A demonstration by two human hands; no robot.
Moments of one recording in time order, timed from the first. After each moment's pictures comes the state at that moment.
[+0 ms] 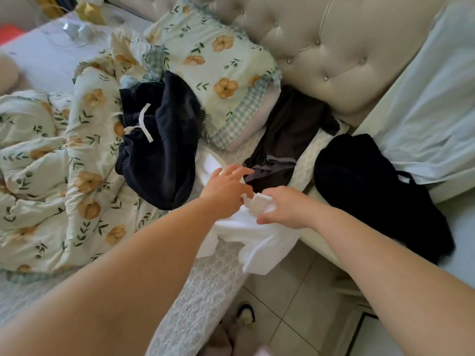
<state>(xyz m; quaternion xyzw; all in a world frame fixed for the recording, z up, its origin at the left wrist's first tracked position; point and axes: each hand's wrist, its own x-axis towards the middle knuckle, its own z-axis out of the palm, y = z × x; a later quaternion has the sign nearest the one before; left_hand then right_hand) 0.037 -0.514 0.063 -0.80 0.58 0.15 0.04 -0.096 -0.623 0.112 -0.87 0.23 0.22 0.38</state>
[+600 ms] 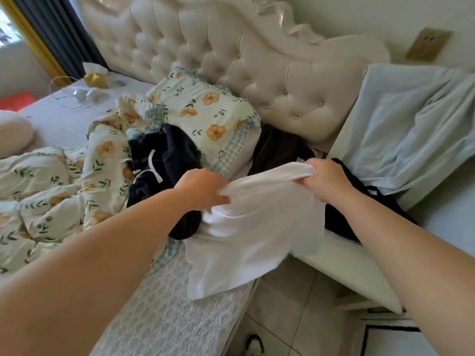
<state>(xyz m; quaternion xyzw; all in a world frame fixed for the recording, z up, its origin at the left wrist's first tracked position) 0.055 -0.492 0.189 -0.82 0.57 0.09 0.06 -0.144 -0.670 0.204 -0.86 0.41 -0.09 0.29</state>
